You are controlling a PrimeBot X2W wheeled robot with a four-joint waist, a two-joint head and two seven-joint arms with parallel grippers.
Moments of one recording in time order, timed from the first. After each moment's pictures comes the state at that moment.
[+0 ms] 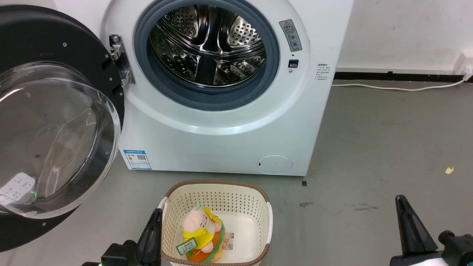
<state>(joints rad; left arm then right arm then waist) 0.09 0.06 -0.07 0.11 -0.12 -0.05 -0.25 0.10 -0.05 -0.12 0.02 0.08 0.13 -0.26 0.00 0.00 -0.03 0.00</state>
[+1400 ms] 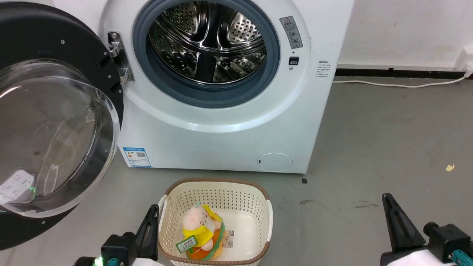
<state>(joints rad) 0.08 0.05 -0.05 0.08 -0.08 -0.03 -0.17 0.08 -0.05 -0.08 0.02 0.06 0.13 -0.17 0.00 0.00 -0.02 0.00</state>
